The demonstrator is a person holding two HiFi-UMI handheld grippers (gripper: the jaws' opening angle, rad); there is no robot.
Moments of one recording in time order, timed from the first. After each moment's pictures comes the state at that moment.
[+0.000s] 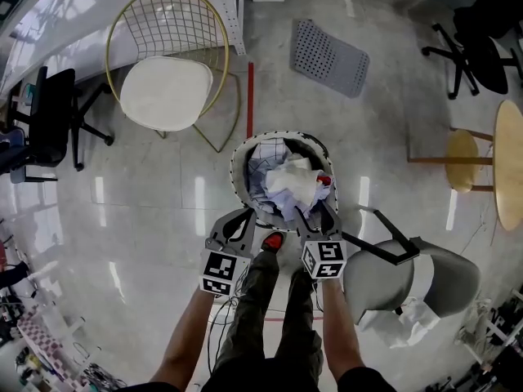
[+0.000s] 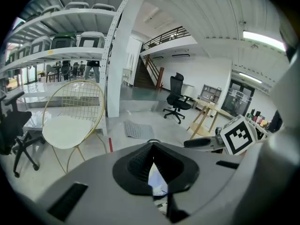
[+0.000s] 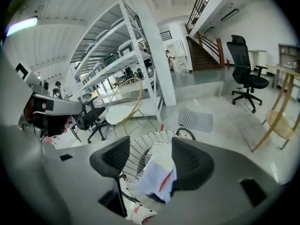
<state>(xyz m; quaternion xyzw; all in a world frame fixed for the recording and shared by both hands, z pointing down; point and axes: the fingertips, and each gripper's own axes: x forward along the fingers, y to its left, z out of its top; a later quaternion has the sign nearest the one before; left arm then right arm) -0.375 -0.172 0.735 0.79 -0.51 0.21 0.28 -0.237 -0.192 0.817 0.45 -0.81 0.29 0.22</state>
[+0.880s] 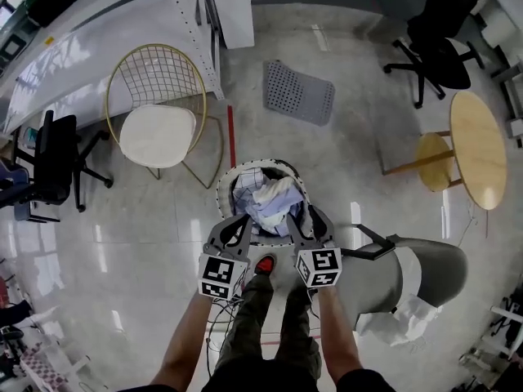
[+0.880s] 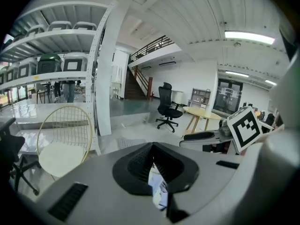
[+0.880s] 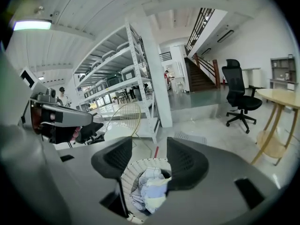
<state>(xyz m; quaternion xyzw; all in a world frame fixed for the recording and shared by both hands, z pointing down) -0.319 -0.190 0.637 0.83 -0.48 0.19 0.20 -0.192 -0.210 0.688 0.50 -0.83 0.21 0.14</state>
